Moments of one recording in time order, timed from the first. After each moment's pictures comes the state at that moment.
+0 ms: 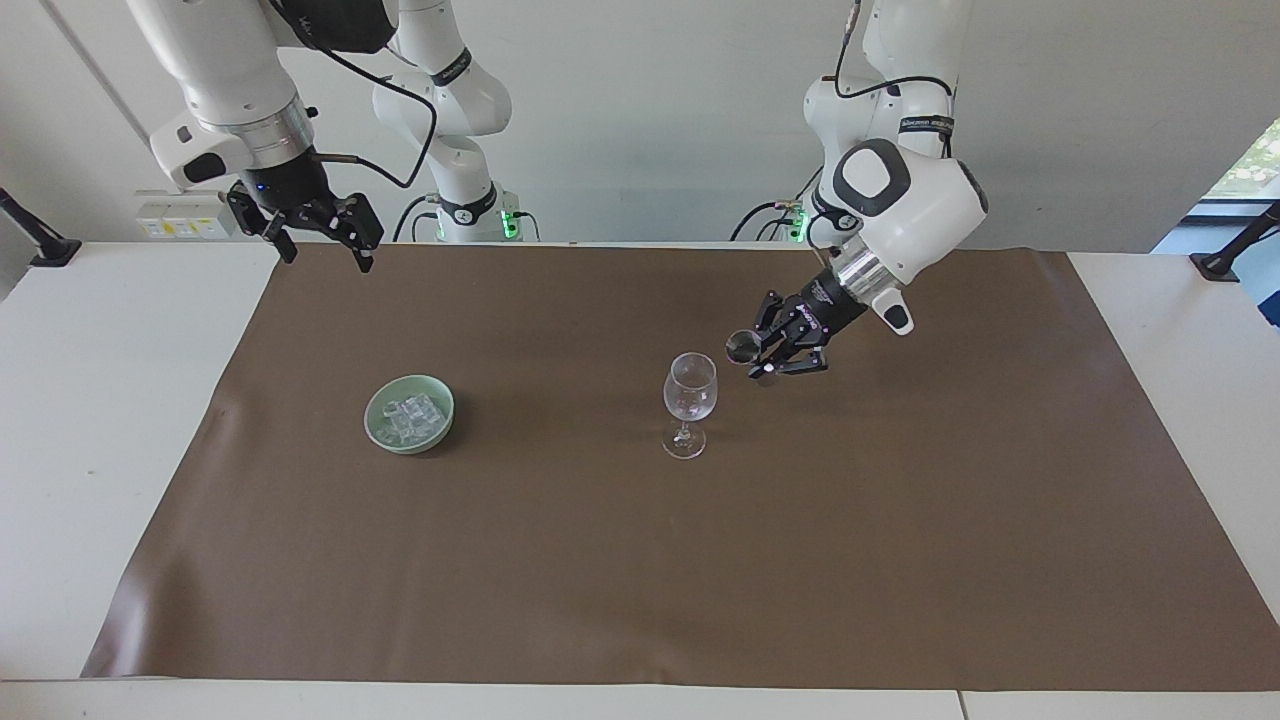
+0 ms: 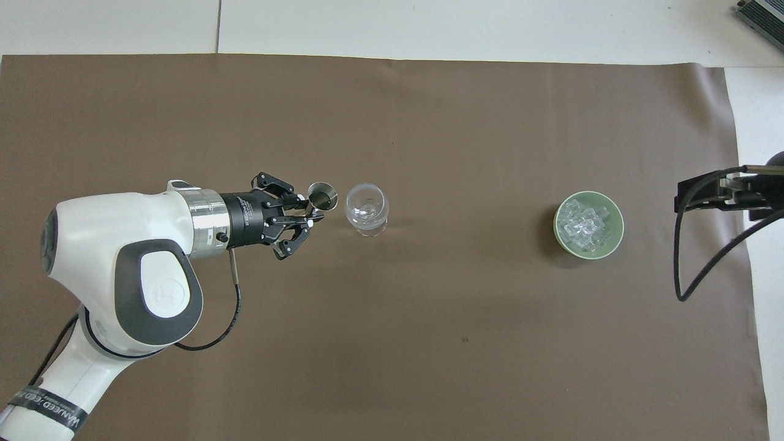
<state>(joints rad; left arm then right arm) -0.39 -0.02 -0.01 -2.16 -0.94 2.43 -1.65 -0.05 -0.03 0.05 -1.58 -0.04 1.54 0.14</state>
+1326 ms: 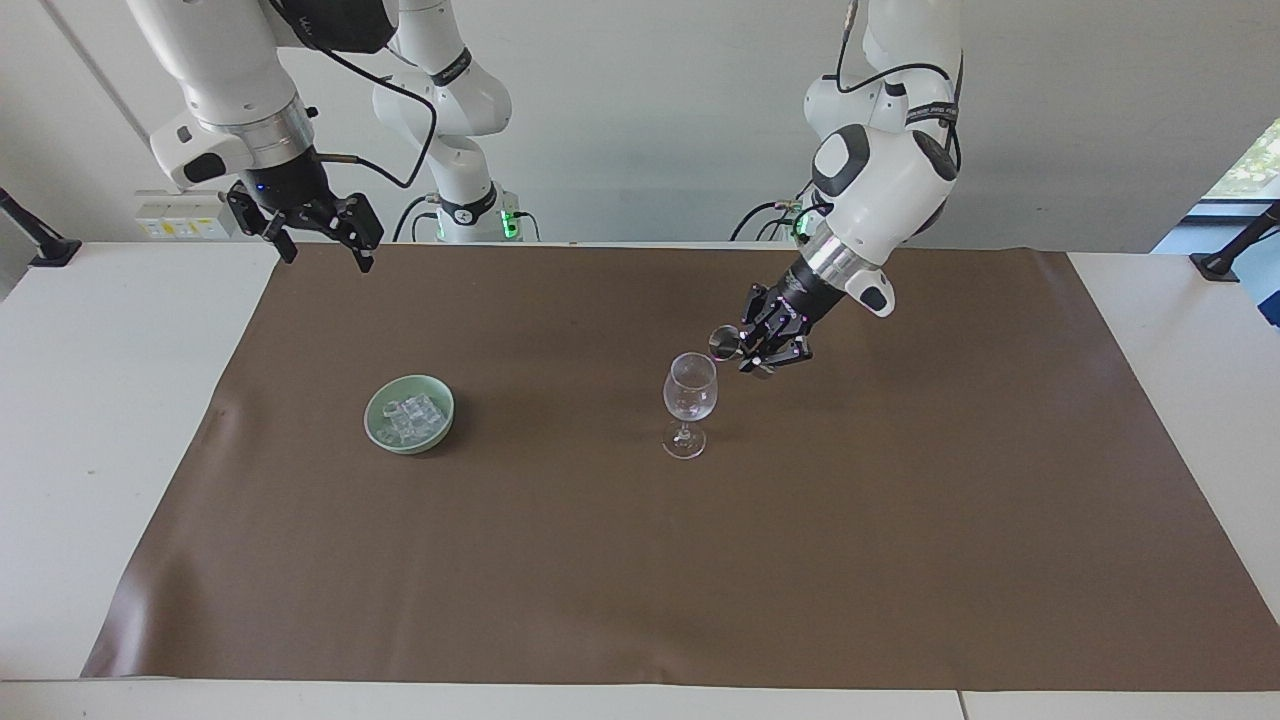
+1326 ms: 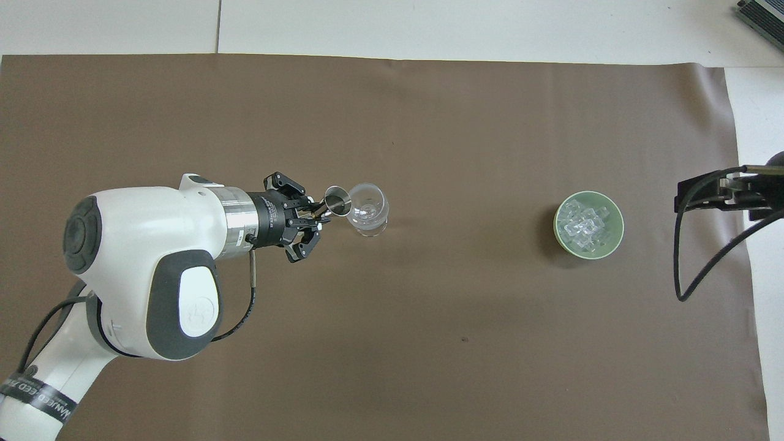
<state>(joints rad) -0.44 -0.02 -0.02 -2.12 -0.61 2.44 -1.88 -0.05 -0.03 0.05 -1.58 -0.04 1.54 0.14</state>
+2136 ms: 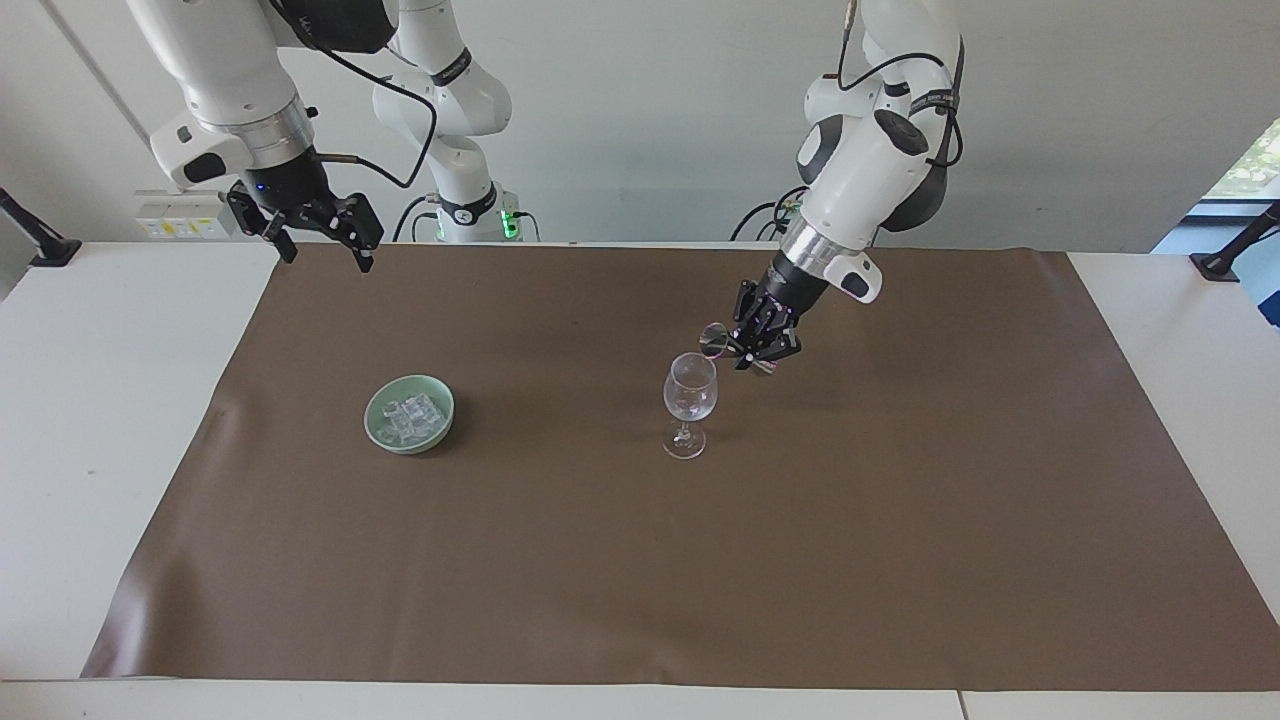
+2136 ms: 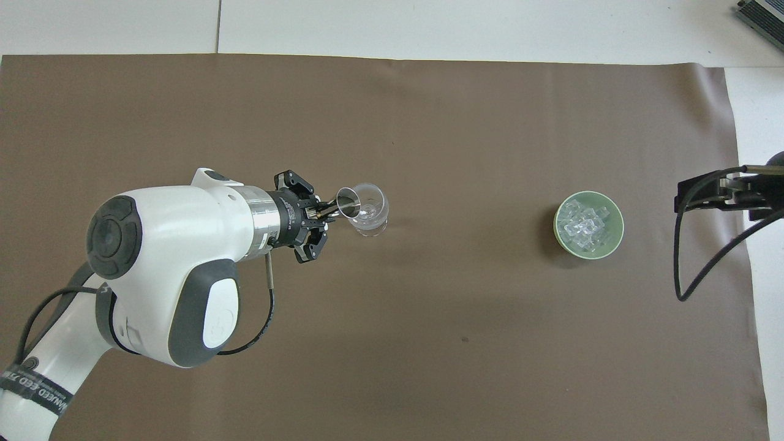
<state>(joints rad) -0.48 -0.01 -0.02 -2.08 -0.40 2.42 -2.00 -0.05 -0.03 0.05 -1.58 -0.04 1.54 0.14</state>
